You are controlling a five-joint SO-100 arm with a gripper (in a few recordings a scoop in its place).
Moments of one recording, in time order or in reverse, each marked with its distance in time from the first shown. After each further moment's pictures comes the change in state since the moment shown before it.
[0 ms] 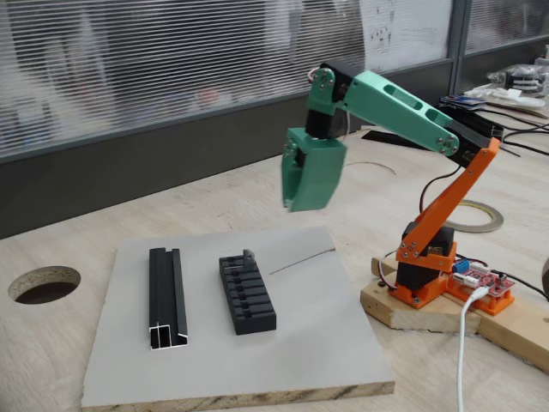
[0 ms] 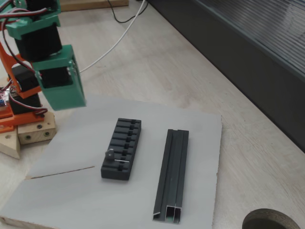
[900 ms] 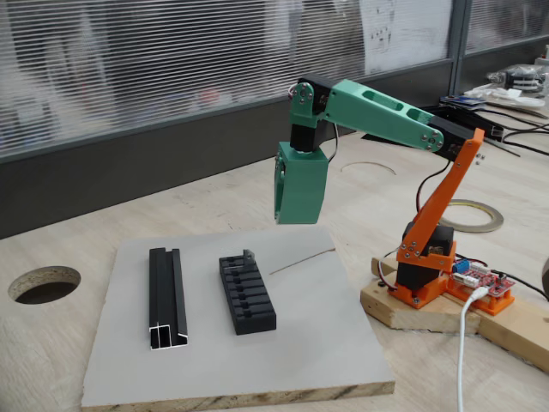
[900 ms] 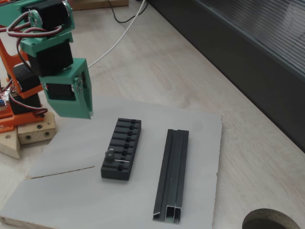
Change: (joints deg) arm -0.8 -7.1 0.2 -1.7 14.4
